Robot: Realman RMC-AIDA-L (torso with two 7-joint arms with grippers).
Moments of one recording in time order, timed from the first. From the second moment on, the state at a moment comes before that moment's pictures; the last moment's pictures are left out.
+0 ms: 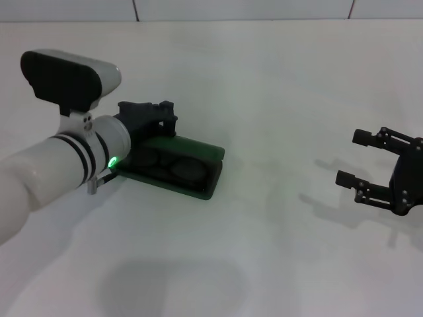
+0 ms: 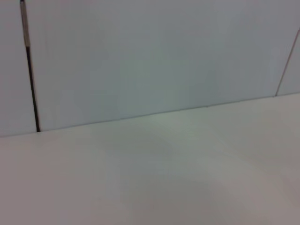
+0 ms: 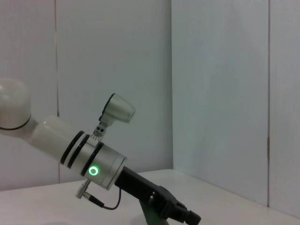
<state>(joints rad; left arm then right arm) -0.22 -2.09 1.86 1.13 2.18 0.24 -2.53 0.35 2.01 -0.92 -0.48 -1.54 -1.61 0.85</state>
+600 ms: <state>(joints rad) -0.20 -2.09 1.95 1.06 2.18 0.09 -2.52 0.36 2.01 -0.92 -0.48 -1.54 -1.61 0.85</state>
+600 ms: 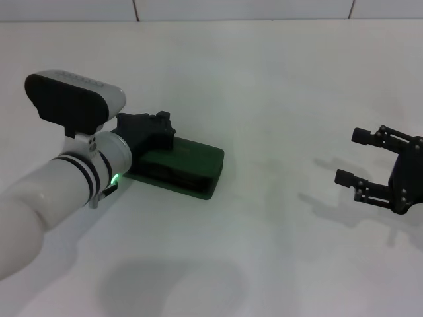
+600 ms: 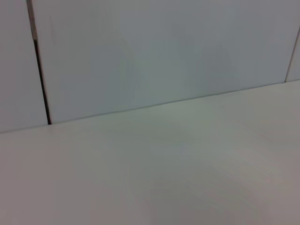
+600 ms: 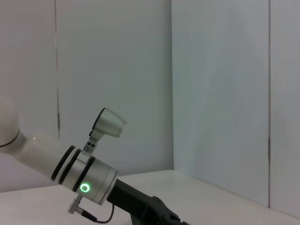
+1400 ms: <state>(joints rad) -0.20 -2.09 1.99 1.03 2.18 0.03 -2.53 0.36 2.02 -0.92 -0.48 -1.54 -1.60 0.85</state>
